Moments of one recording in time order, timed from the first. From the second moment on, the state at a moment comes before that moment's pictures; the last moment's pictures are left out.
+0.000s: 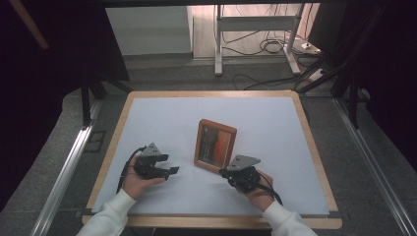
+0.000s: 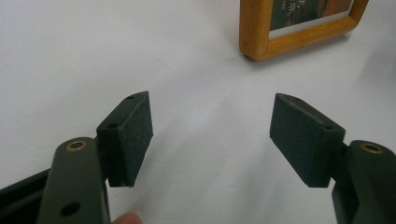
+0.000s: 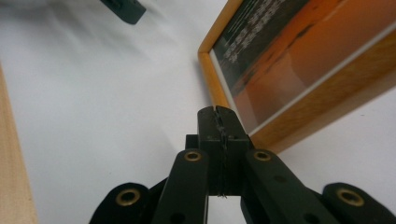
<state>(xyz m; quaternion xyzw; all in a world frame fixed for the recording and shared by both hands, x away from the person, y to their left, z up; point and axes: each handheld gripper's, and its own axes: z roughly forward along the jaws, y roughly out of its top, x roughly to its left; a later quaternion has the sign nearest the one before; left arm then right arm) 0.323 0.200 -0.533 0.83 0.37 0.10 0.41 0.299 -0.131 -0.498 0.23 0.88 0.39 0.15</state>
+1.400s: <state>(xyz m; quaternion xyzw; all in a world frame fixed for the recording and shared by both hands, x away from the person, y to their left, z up) 0.322 0.198 -0.533 0.83 0.37 0.10 0.41 0.323 -0.139 -0.519 0.26 0.88 0.37 0.16</state>
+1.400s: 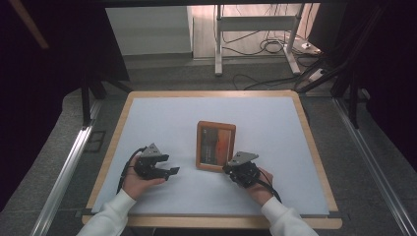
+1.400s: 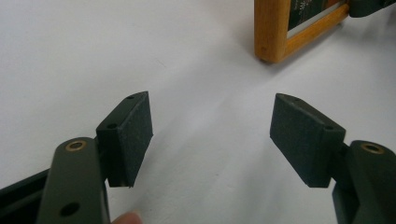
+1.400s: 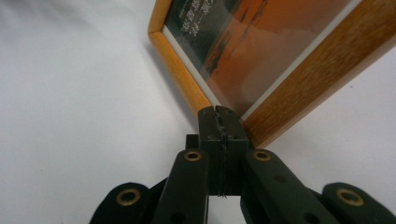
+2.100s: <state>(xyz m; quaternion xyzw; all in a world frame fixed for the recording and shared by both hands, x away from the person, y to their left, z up) 0.323 0.199 -0.534 0.83 0.36 0.10 0.41 0.321 -0.150 -0.512 0.27 0.87 0.39 0.15</state>
